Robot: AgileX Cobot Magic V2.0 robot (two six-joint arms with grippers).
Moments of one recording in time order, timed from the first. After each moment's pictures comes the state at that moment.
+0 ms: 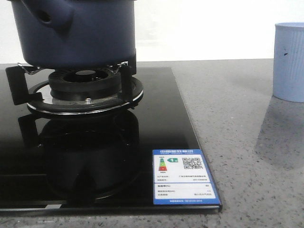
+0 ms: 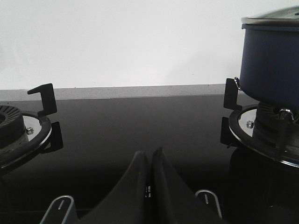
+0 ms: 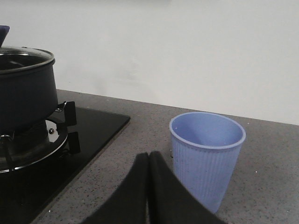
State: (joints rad) left arm -0.01 0.00 0.00 -0.13 0.09 0.15; right arm 0.27 0.34 -0.26 -0.31 -0.01 0.28
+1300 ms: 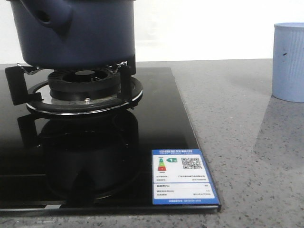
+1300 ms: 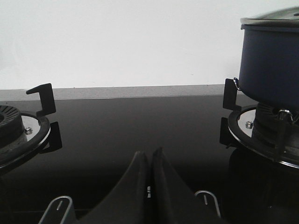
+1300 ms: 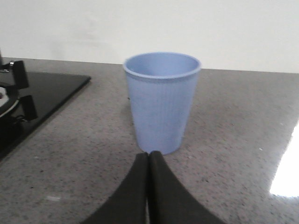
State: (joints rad) left arm -0.01 0.00 0.00 -0.13 0.09 0.15; right arm 0.13 0.26 -0.12 -0.09 0.04 0.10
